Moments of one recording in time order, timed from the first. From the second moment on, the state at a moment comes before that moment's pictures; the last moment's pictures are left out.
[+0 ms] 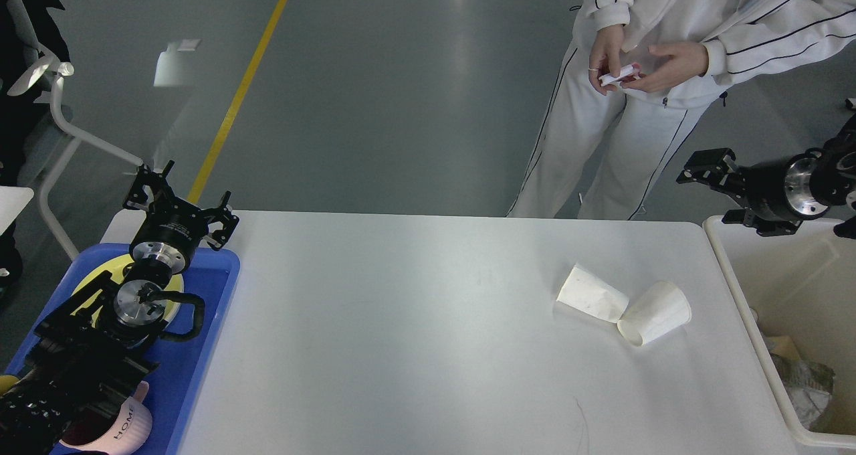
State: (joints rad) left arm -0.62 0.26 -0.96 -0.52 -0.16 -0.30 -0.22; right arm 1.57 -0.74 -0.78 1.04 -0.18 0.36 -0.04
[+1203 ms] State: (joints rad) left arm -0.62 0.26 -0.96 -0.52 -0.16 -0.30 -0.22; right arm 1.52 -0.56 -1.00 1.08 -0.17 0.34 -0.04
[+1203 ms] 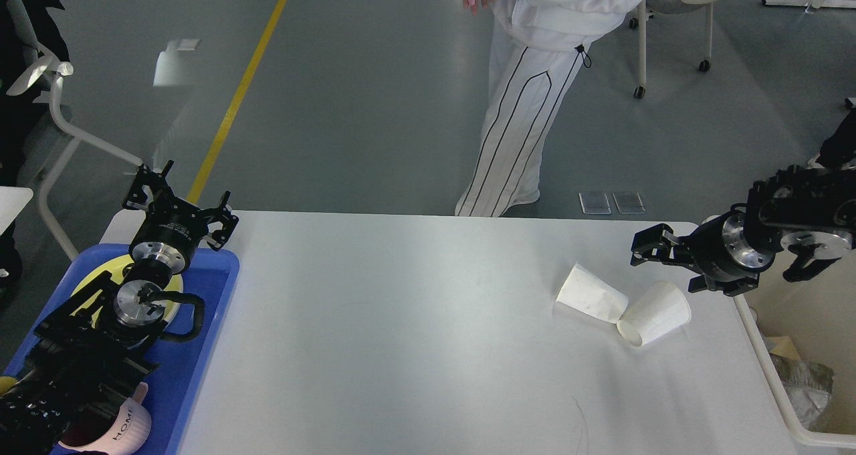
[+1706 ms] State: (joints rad) left arm -0.62 0.26 -0.96 -0.52 -0.16 -0.30 -0.22; right arm 1.15 -0.48 -0.80 0.72 -0.16 0.29 -0.04
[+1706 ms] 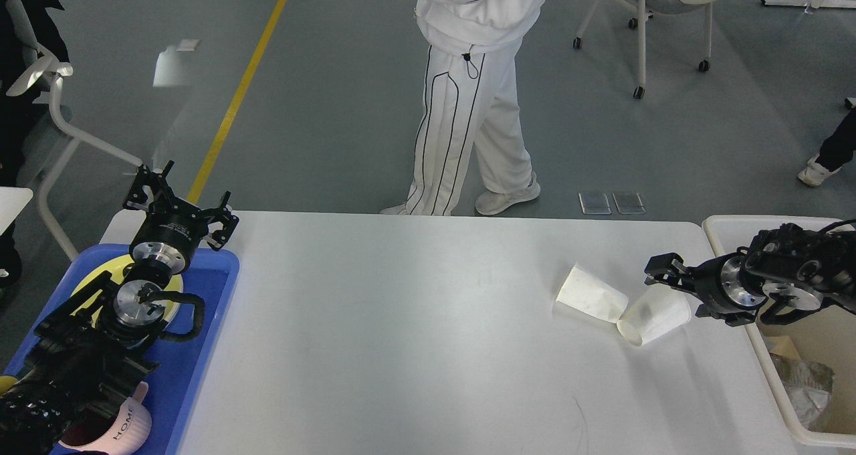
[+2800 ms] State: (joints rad) left arm -0.62 0.26 -0.96 -0.52 -0.16 -0.30 -0.22; right arm 0.97 -0.29 -0.77 0.44 -0.13 0.15 -0.04
